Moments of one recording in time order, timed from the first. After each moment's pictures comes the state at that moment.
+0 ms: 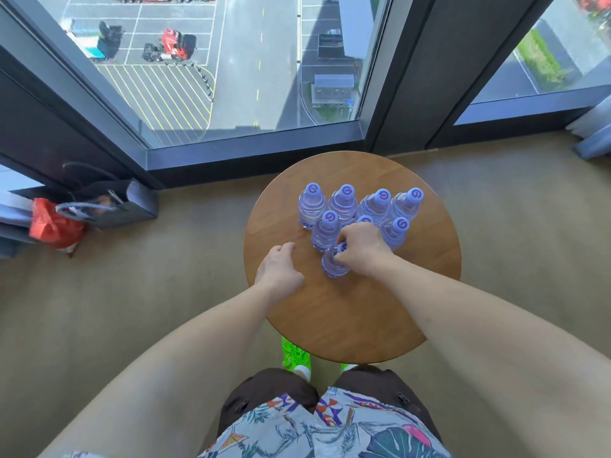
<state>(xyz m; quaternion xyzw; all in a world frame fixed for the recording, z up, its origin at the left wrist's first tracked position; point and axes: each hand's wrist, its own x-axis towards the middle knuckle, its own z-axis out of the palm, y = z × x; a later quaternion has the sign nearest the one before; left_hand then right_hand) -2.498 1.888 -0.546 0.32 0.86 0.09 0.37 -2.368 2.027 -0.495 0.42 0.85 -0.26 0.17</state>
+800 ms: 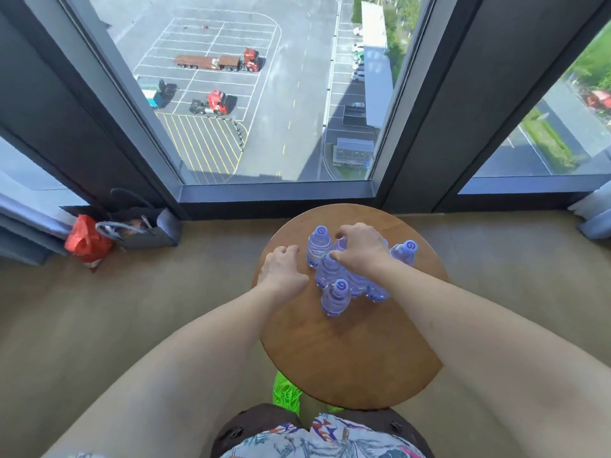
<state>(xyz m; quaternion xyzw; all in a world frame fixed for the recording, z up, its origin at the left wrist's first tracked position) -2.501 1.906 -0.468 0.32 0.89 0.14 0.28 -2.391 2.048 -0.414 0.39 0.89 -0.23 0.09</state>
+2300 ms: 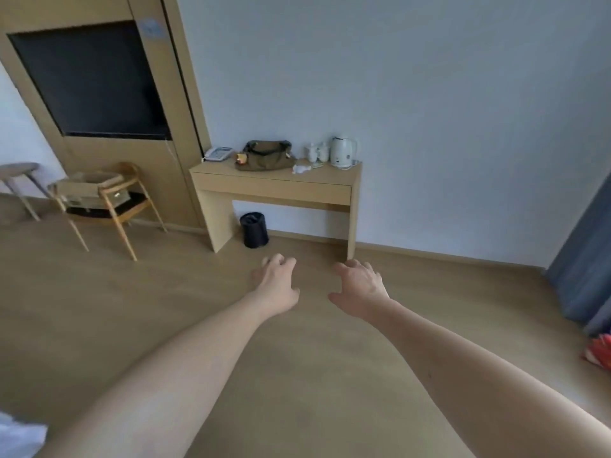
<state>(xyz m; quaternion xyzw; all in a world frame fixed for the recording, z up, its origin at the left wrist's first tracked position) -1.954 1.137 -0.267 -0.45 0.88 0.09 -0.06 -2.117 1.236 -0.274 -0.56 0.82 -0.11 0.07</state>
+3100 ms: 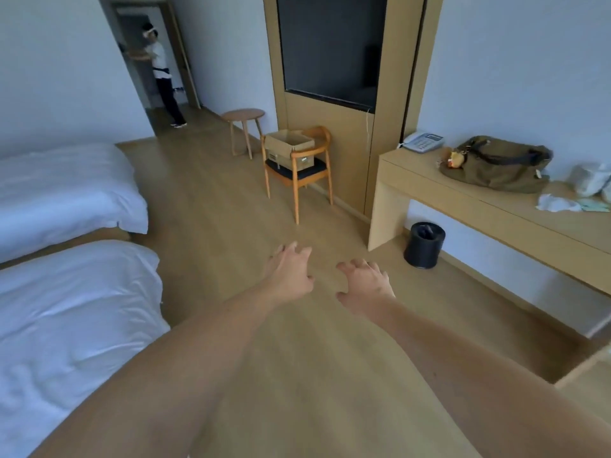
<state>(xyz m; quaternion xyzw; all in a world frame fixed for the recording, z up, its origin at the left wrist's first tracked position) -1.754 0.727 -0.269 -0.72 0.69 0.07 -0.05 -1.928 0.704 -0.306 -0.80 0.59 -0.04 0.12</state>
